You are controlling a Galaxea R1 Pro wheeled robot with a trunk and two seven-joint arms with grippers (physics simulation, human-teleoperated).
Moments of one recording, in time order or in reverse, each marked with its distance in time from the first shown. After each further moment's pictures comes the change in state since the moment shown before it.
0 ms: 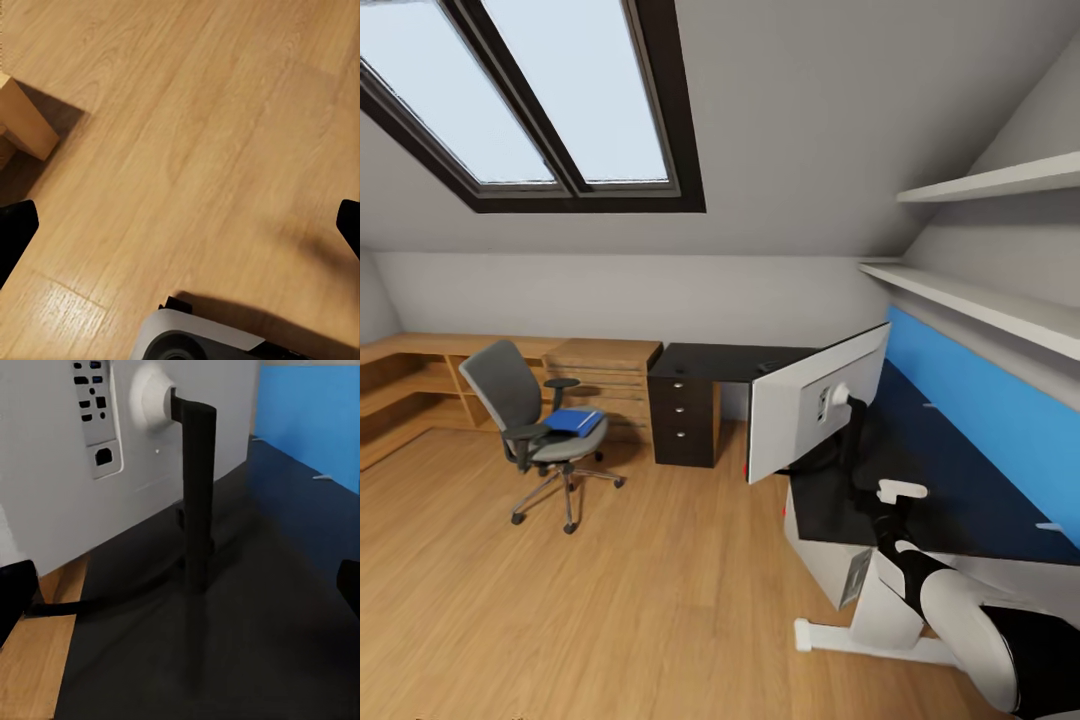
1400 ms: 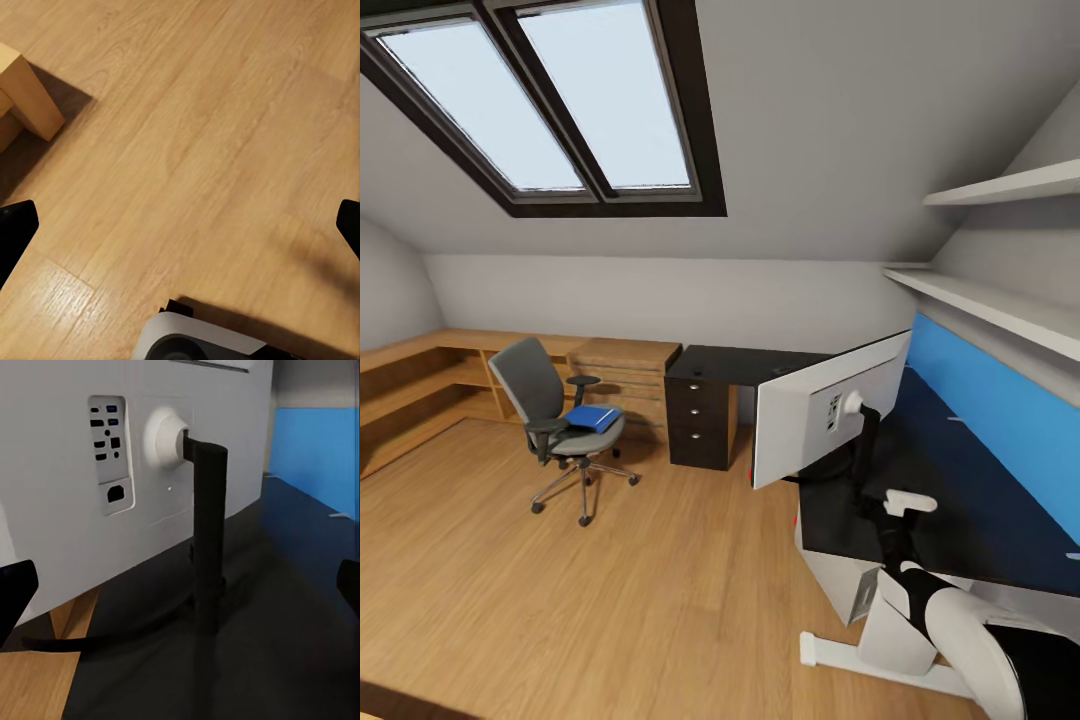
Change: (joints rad) left arm 0.000 0.003 0.003 0.004 0.002 0.000 0.000; right arm 0.050 -0.004 0.000 0.000 -0.002 -0.154 -0.019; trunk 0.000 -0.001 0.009
